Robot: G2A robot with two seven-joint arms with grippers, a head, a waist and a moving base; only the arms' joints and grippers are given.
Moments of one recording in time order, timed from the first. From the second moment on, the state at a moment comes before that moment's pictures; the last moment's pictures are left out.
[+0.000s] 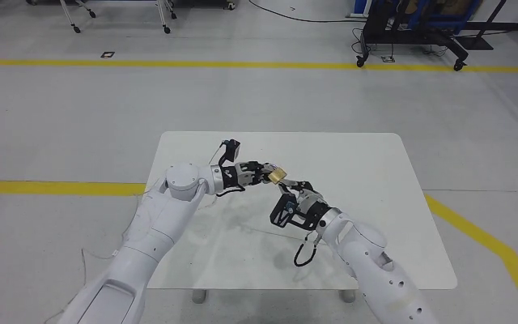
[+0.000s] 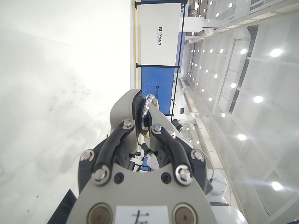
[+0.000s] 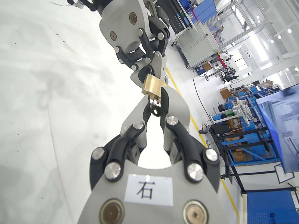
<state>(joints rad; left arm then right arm) 0.83 -1.34 -0.98 -1.00 -0.36 0.00 -0.97 -1.51 -1.23 1.18 -1.88 -2.02 -0.35 0.11</state>
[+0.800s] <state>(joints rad) 0.82 -1.34 -0.97 -1.00 -0.35 -0.02 -0.99 -1.54 -1.21 1.26 -1.87 -1.84 -0.42 0.03</state>
